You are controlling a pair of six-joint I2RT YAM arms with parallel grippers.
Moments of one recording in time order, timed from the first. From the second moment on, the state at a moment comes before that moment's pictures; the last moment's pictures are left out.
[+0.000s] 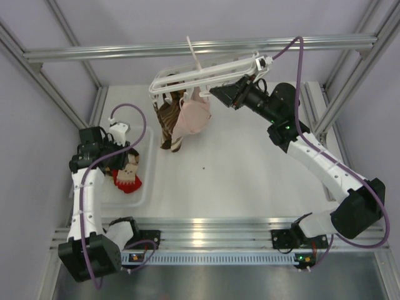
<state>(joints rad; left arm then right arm) 0.25 1.00 0.99 -0.82 0.31 0.47 0.53 1.38 1.26 0.34 -0.40 0.68</state>
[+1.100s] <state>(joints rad) 0.11 1.08 0.78 -0.63 0.03 0.37 0.52 1.38 1.26 0.33 -0.40 0.68</state>
